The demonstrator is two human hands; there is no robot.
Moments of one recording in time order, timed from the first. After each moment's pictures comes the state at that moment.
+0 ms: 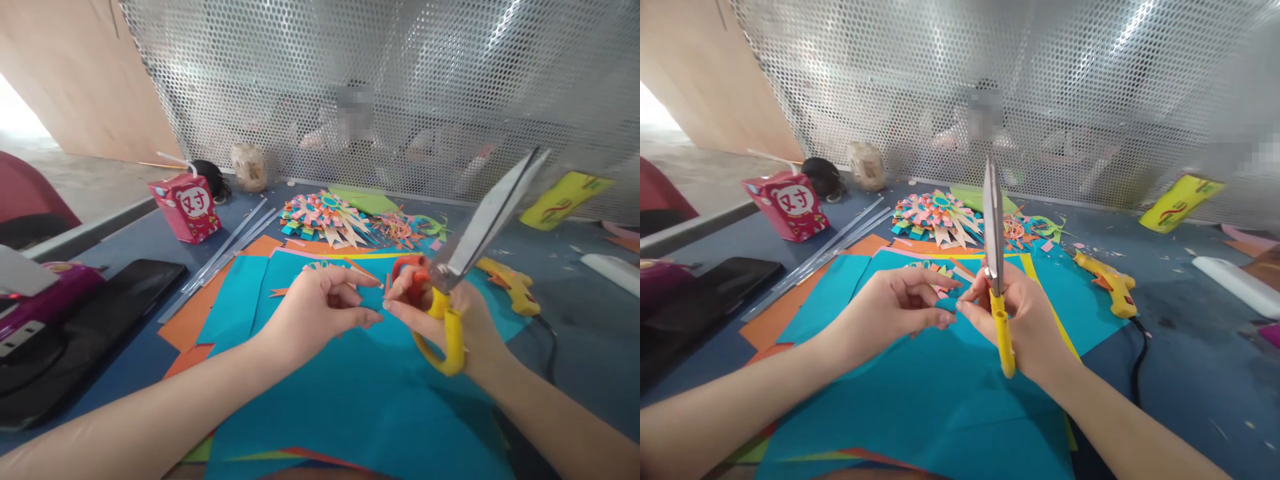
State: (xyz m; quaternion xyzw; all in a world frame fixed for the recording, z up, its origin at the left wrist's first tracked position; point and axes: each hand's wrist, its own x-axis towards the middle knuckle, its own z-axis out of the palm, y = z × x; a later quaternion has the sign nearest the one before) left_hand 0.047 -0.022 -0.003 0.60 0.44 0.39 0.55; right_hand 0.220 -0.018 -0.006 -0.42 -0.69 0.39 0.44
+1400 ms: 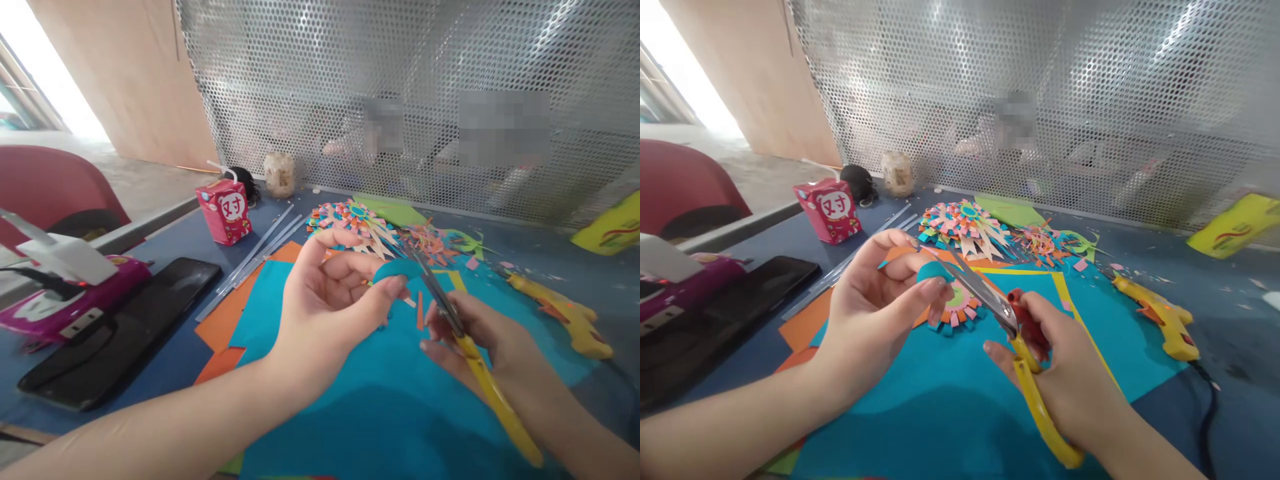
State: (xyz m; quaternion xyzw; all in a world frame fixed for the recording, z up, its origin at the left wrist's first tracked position) left_hand 0.043 -0.036 0.017 0.43 0.26 0.68 0.53; right_hand 0.221 -0.028 -0.004 -0.52 -0.75 0.25 0.32
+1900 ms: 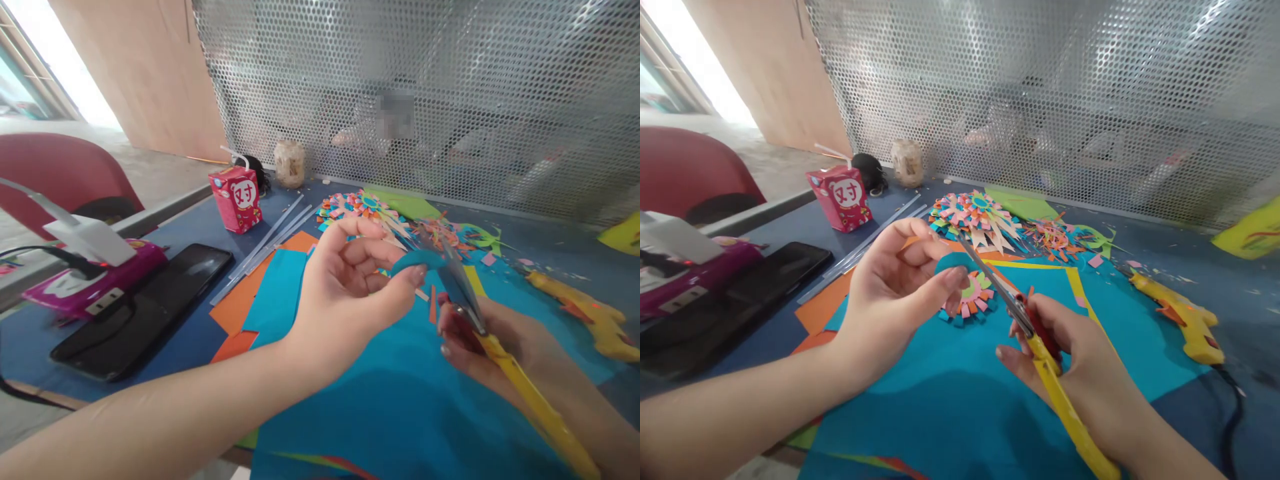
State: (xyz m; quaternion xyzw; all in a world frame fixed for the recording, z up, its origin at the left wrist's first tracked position) left_hand 0.043 -0.035 0.015 0.44 0.28 0.68 0.51; right_hand 0.229 -0.029 -0.006 -0.50 -0.76 0.32 0.26
